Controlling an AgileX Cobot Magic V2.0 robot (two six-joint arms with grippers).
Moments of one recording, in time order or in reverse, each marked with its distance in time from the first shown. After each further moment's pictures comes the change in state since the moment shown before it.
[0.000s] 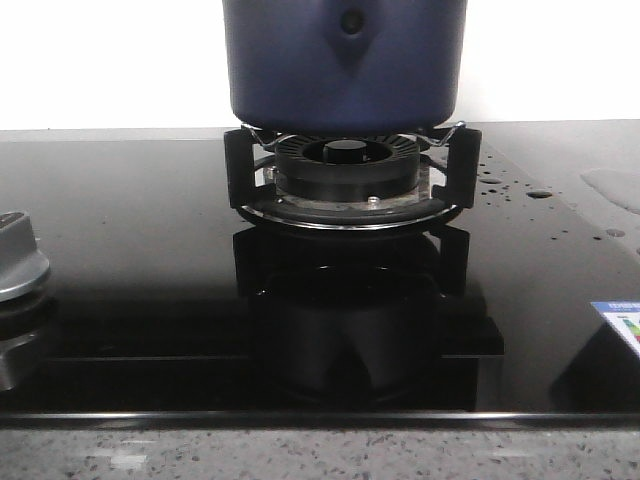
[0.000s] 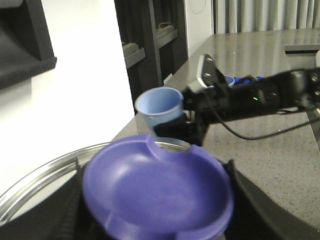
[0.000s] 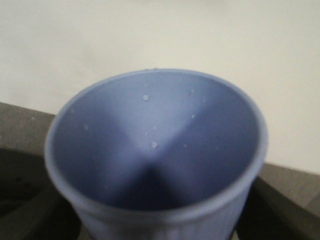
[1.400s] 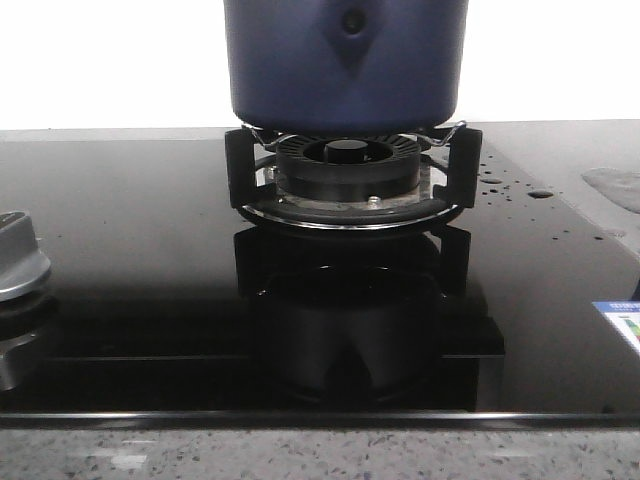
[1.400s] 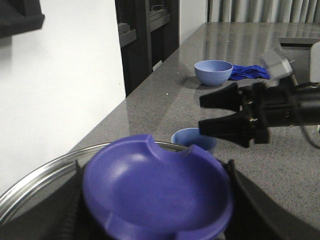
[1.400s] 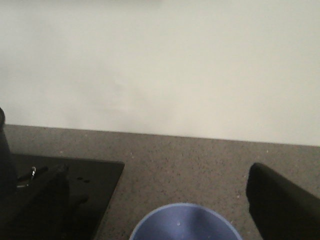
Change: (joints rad) left arm -0.105 0.213 0.002 -0.089 -0.072 0.132; right arm -0.247 -0.255 0.321 0.074 -0.429 0.091
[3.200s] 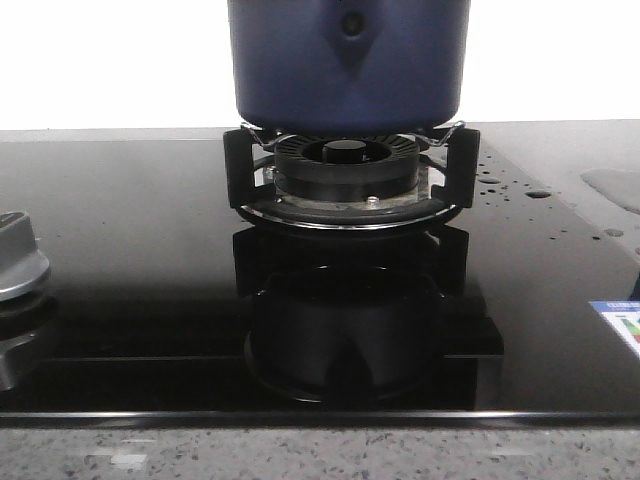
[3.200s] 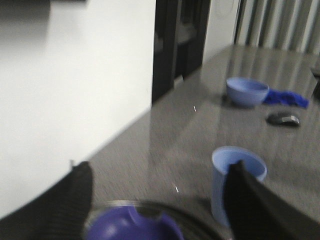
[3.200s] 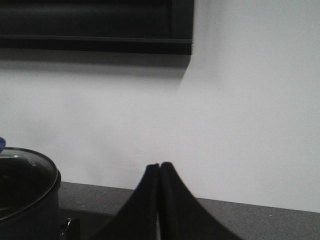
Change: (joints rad) left arm -0.020 0.113 -0.028 -0.214 -0.125 0.133; right arm 0.052 -0.229 0.002 -0.013 0.023 0.048
